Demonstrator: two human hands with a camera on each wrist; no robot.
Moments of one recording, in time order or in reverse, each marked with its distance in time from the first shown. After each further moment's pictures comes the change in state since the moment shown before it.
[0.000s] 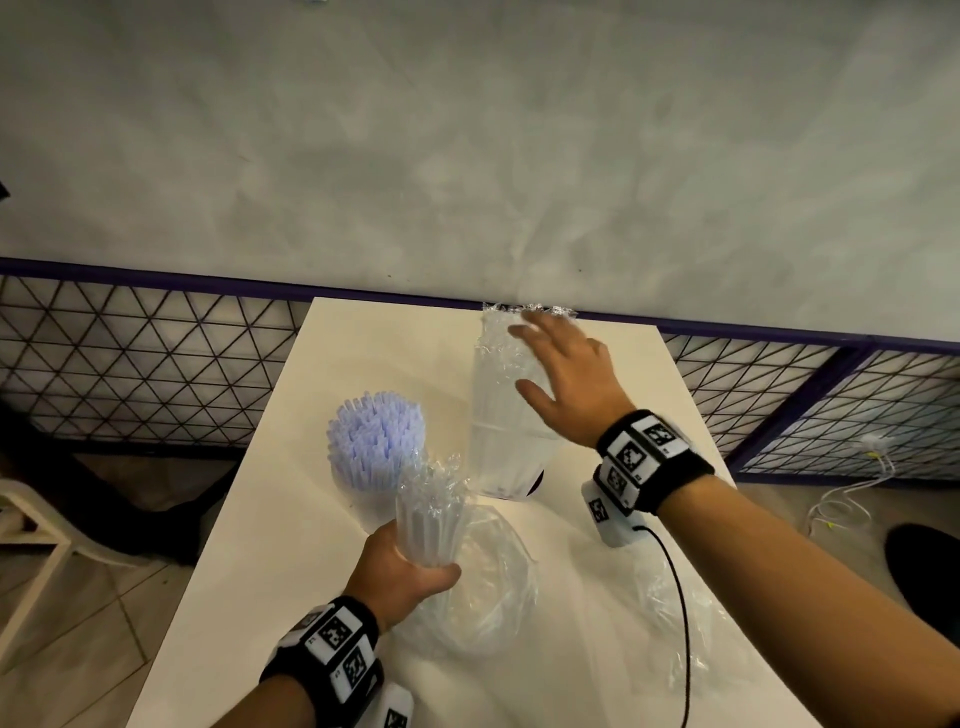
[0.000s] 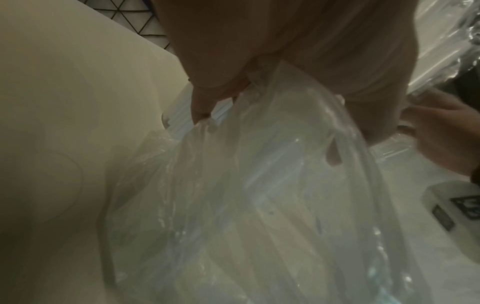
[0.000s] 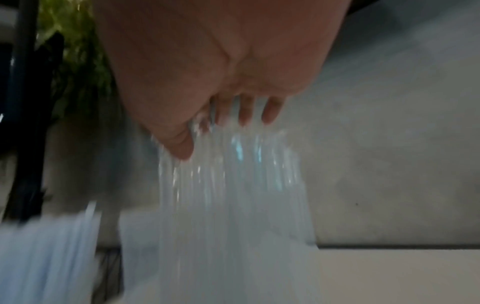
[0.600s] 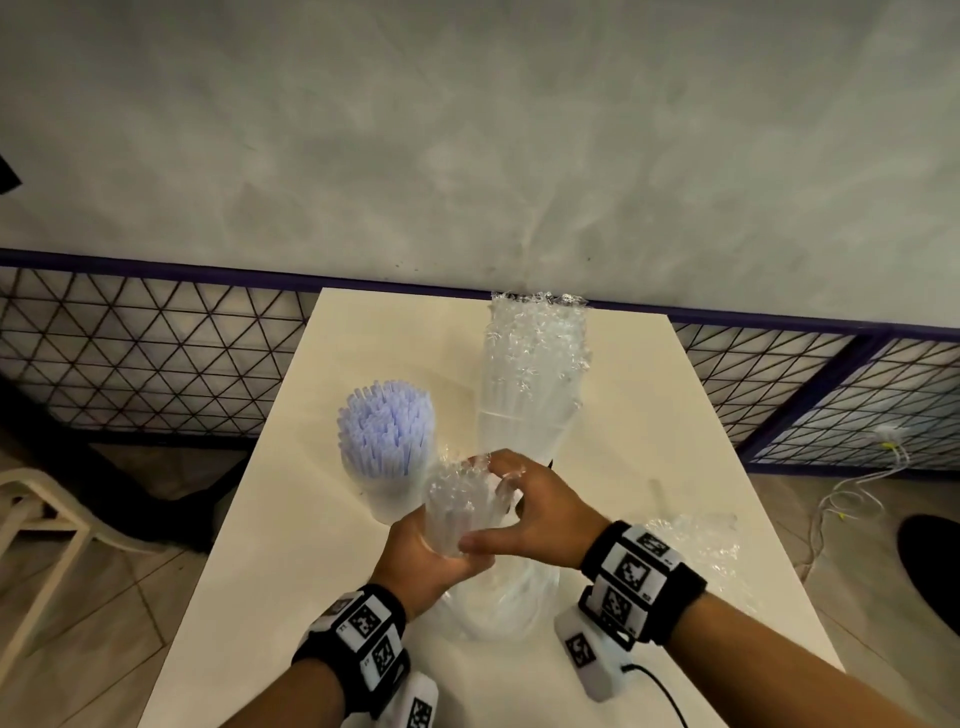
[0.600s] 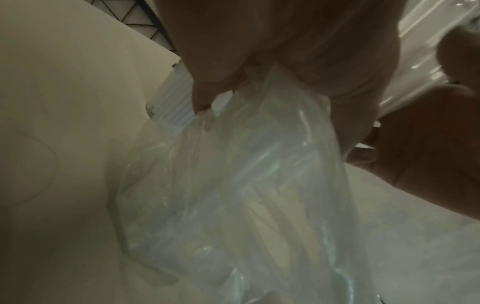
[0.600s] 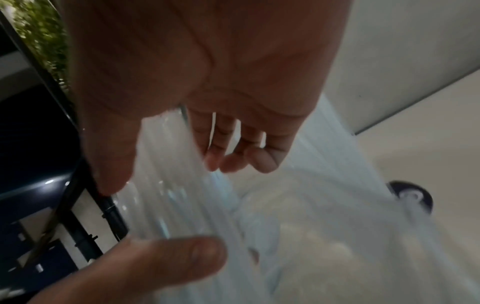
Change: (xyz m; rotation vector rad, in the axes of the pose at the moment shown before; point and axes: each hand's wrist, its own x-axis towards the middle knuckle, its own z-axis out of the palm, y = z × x) left_hand -0.008 0.012 0.014 -0.111 -0.072 0.120; right_hand -0.087 -0.083 0.031 0.863 -0.337 0.176
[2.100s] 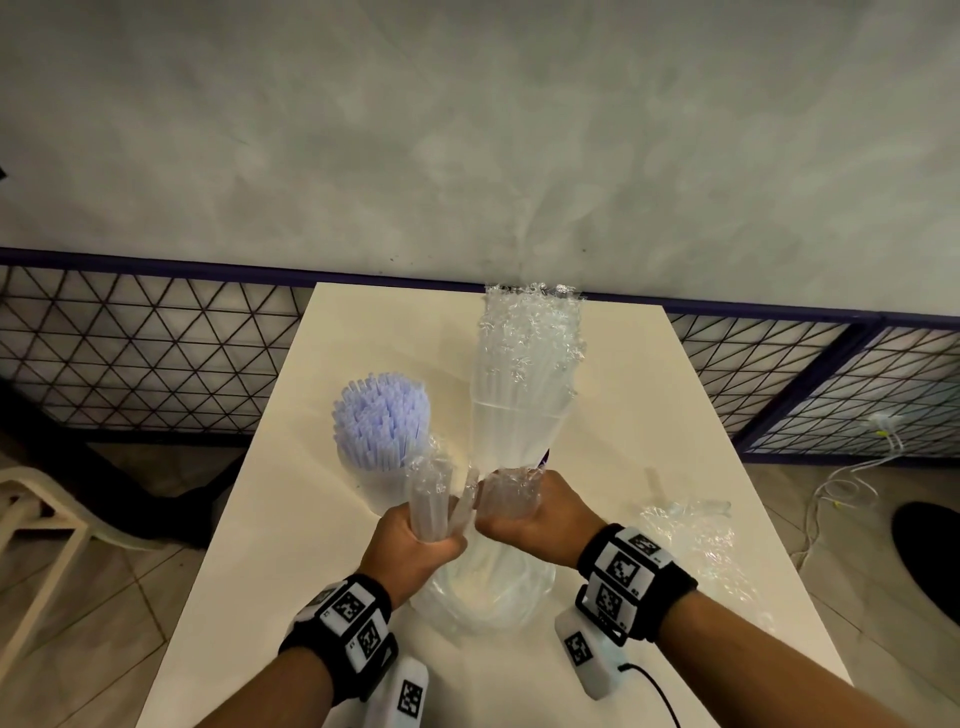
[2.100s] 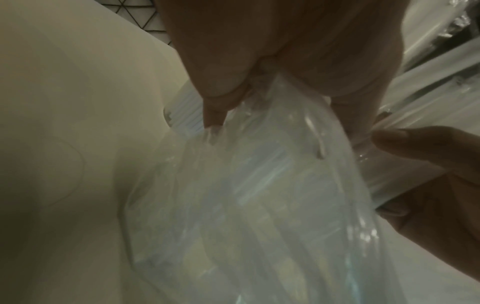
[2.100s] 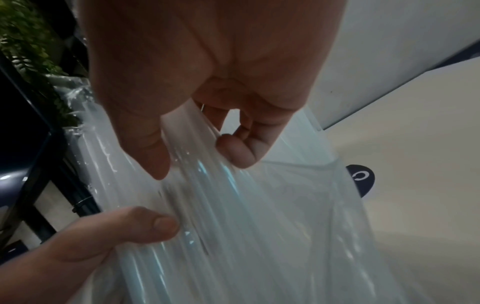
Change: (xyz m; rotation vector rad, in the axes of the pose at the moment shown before) left_hand 0.010 -0.020 -0.010 -0.007 0.000 -0.024; right_hand -0.007 0.021 0.009 0.024 0.043 0.063
